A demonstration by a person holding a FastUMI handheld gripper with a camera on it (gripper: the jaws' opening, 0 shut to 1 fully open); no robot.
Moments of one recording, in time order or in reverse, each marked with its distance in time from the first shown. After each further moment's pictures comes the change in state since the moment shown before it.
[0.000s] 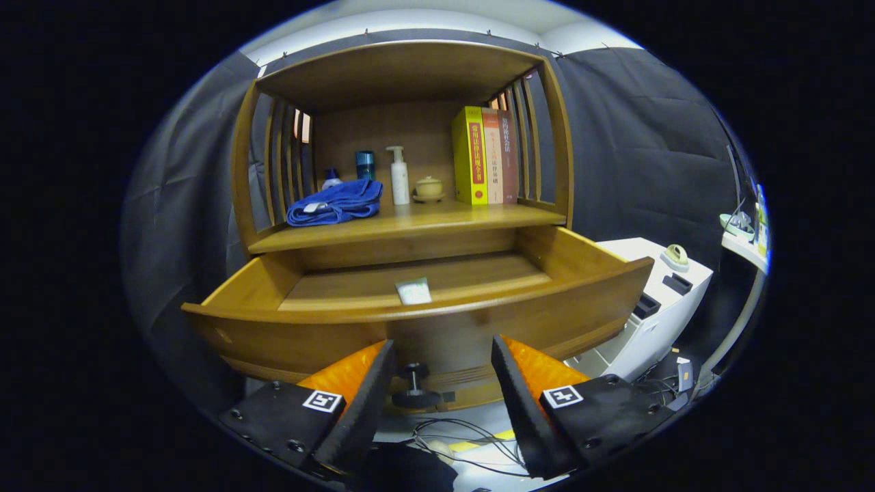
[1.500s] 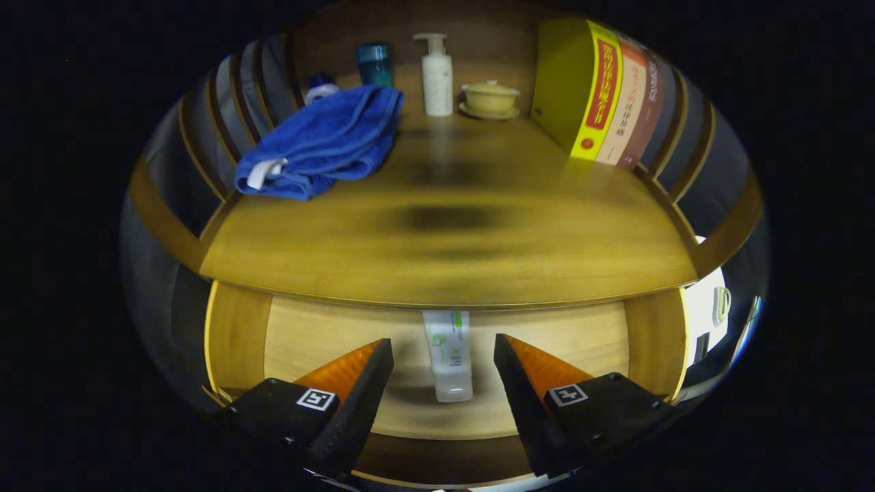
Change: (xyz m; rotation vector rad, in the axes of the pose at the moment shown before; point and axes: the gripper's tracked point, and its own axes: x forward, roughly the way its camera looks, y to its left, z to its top) arm 0.187 0.049 -0.033 -0.092 0.764 0.139
